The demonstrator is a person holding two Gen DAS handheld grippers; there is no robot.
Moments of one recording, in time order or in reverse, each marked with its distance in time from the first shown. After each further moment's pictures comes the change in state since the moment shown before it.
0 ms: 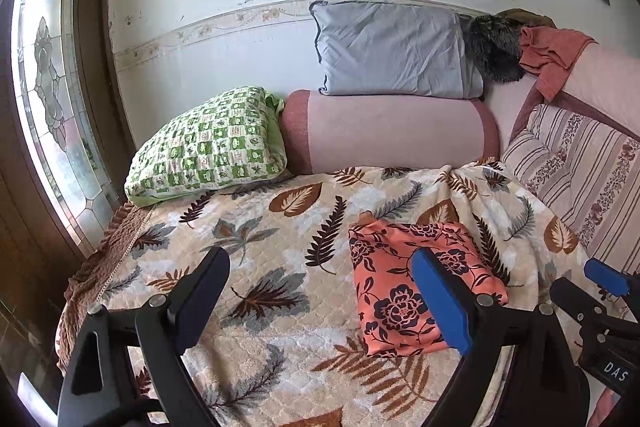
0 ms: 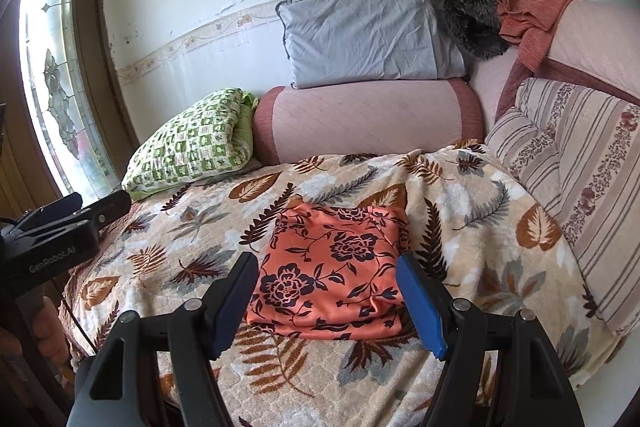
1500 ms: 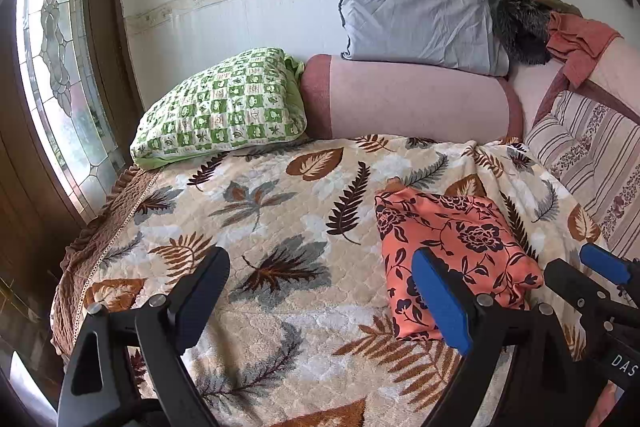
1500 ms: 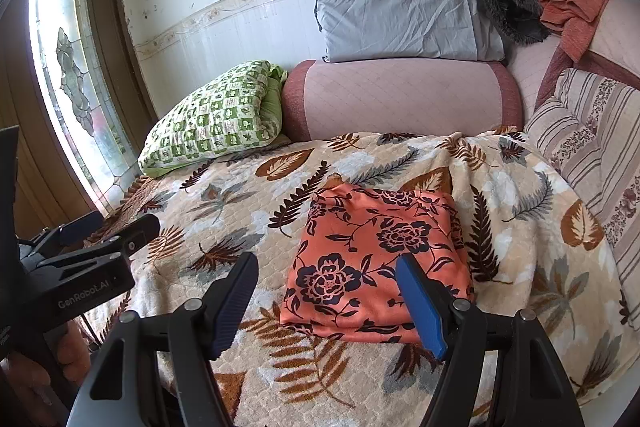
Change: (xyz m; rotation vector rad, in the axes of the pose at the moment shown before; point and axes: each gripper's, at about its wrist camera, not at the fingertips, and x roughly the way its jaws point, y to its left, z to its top) left arm 0.045 0.029 -0.029 -0.046 0.098 0.037; right arm 0.053 0.039 -0.004 -0.027 0.072 0.082
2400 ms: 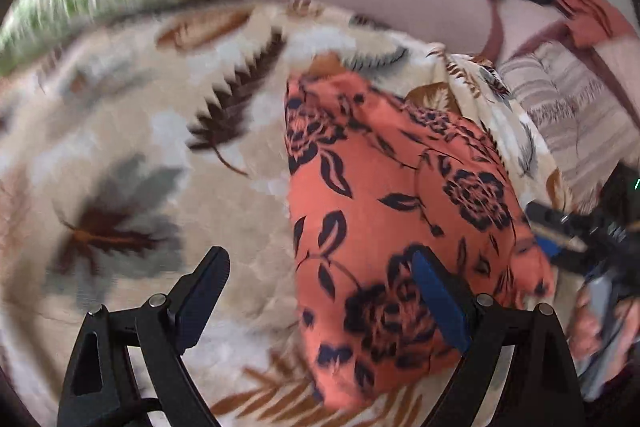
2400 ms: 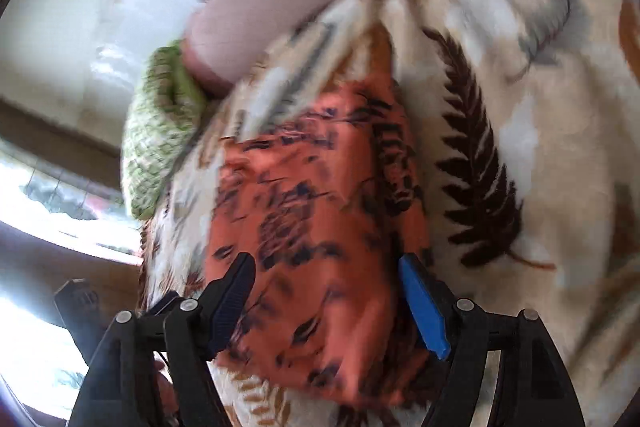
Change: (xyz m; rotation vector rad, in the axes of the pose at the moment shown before) left arm 0.227 -0.054 -0.022 -0.112 0.478 -0.359; right arm 0.200 -0.214 -0.012 0.576 0.421 0.206
